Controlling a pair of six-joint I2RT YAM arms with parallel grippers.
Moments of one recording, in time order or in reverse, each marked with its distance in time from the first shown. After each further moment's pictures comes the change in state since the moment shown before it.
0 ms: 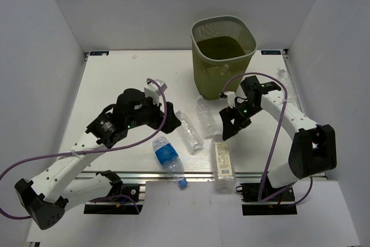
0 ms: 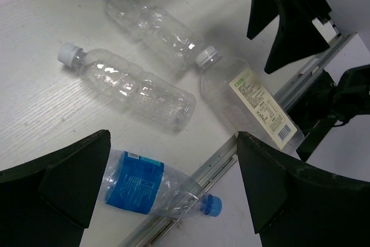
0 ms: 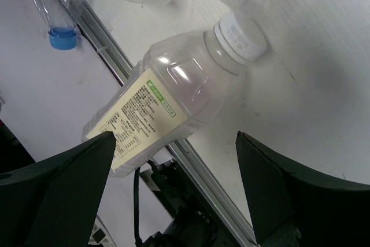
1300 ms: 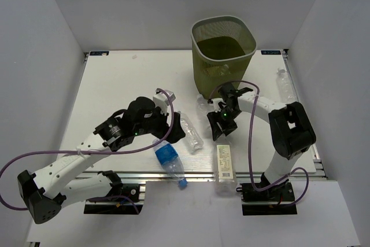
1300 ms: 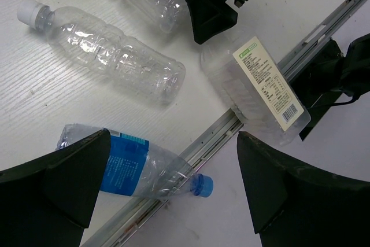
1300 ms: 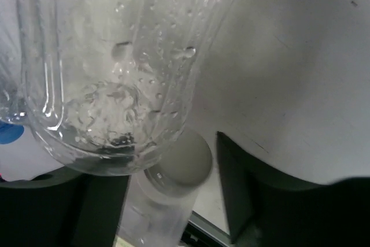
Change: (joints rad) left arm -0.132 0.023 -0.060 -0.029 -0.048 -0.061; right arm 0.168 0.257 -0.029 0.318 0.241 0.373
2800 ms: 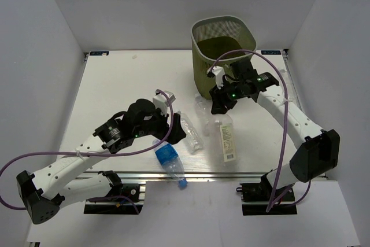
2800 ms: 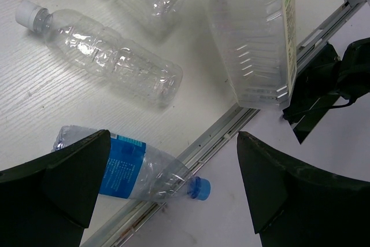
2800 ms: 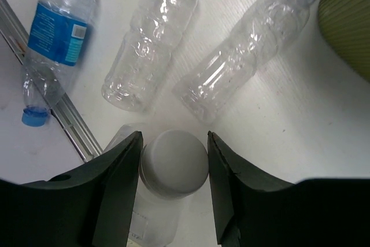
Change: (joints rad) left arm -0.026 -0.023 -0.017 0.017 -0.037 -0.023; right arm -0.006 -0.261 0.255 -0.075 -0.090 -0.286
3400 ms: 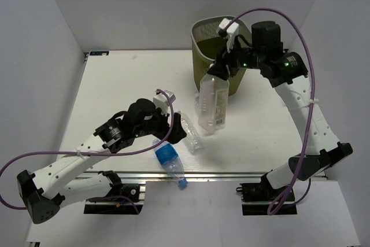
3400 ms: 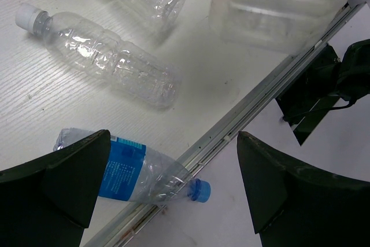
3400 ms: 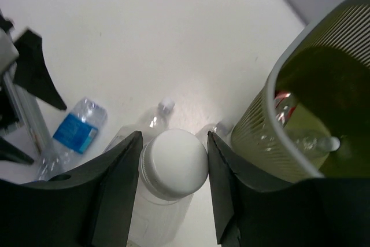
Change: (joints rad) left arm -0.001 0.008 0.000 0.015 0.000 0.003; right arm -0.012 0.005 0.508 -0.005 -0.078 0.017
